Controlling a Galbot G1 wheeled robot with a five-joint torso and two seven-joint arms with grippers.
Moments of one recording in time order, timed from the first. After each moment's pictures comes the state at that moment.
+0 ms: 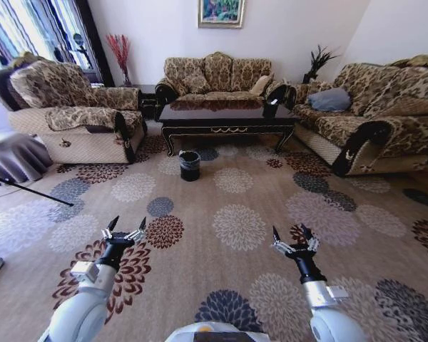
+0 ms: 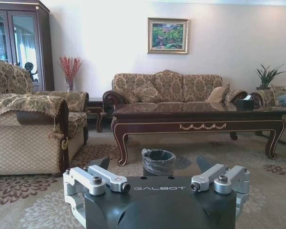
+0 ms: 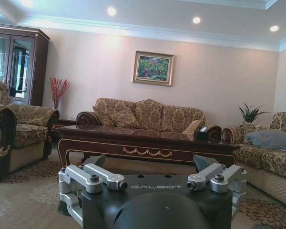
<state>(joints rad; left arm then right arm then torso) 1.74 -1.04 -0.67 -2.30 -0.50 0.04 -0.19 -1.78 1.24 0.69 2.13 0.25 0.29 0.03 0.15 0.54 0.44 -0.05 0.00</state>
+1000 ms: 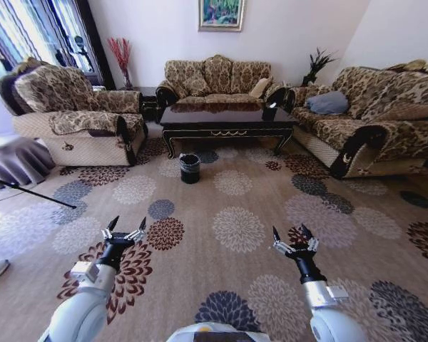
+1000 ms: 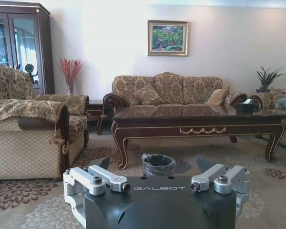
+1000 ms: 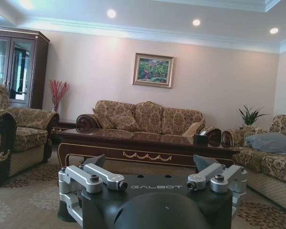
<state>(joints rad) 1.74 -1.04 -0.67 -2.30 -0.50 0.04 -0.19 -1.78 1.24 0.69 2.13 0.25 0.29 0.03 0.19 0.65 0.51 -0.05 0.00</state>
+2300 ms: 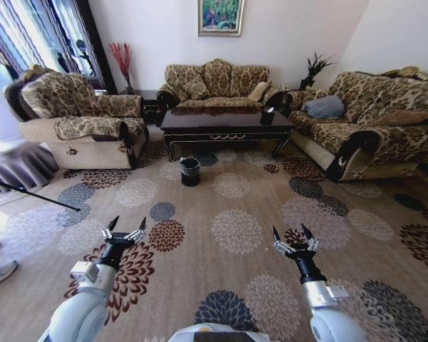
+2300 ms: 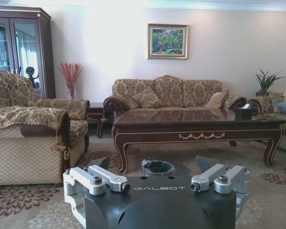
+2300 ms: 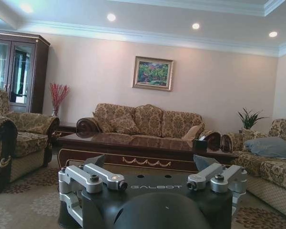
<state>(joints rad) 1.74 -1.04 -0.67 -2.30 -0.50 0.04 -0.19 -1.78 1.24 0.69 2.13 0.25 0.29 0.03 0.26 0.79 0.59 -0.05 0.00</state>
